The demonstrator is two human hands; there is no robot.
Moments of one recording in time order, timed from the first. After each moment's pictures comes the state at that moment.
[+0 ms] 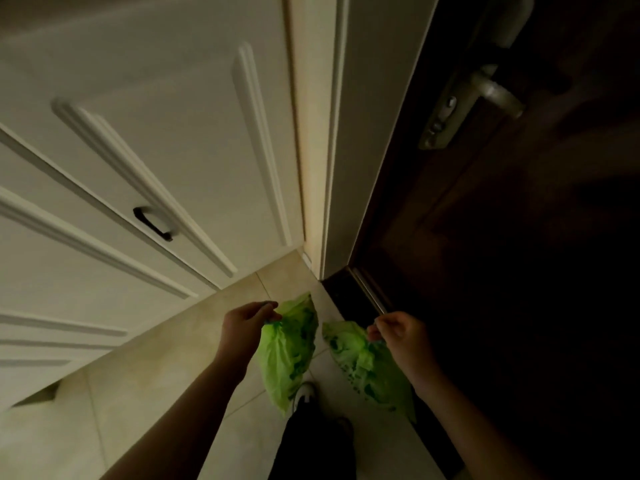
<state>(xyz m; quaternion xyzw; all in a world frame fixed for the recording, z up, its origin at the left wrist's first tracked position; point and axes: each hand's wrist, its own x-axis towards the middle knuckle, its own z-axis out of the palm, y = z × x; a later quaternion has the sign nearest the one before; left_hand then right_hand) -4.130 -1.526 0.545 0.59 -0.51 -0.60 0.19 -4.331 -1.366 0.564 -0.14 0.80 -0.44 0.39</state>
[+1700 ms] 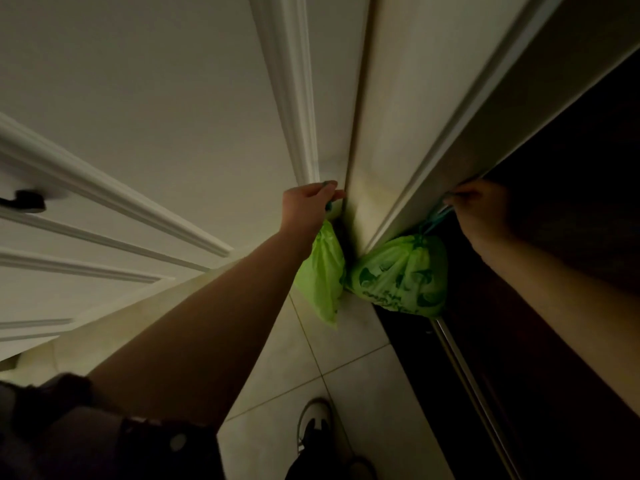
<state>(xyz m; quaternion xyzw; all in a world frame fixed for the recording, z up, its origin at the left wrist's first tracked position) -4.306 -1.751 0.302 0.58 -0.42 -0.65 0.26 -4.523 -1.648 0.285 -0.28 0.86 -0.37 0.22</state>
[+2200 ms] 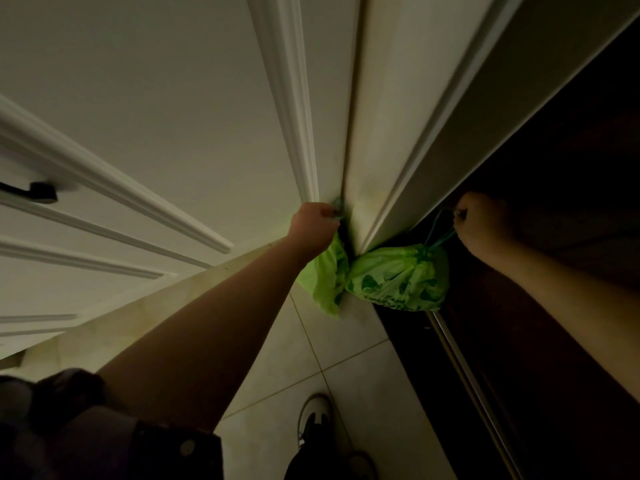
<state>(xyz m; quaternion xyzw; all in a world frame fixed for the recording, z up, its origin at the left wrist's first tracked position) -4.295 -1.723 0.299 0.57 -0.64 -0.51 0.07 -4.523 -1.610 0.304 -0.41 0.89 -0.10 0.18</state>
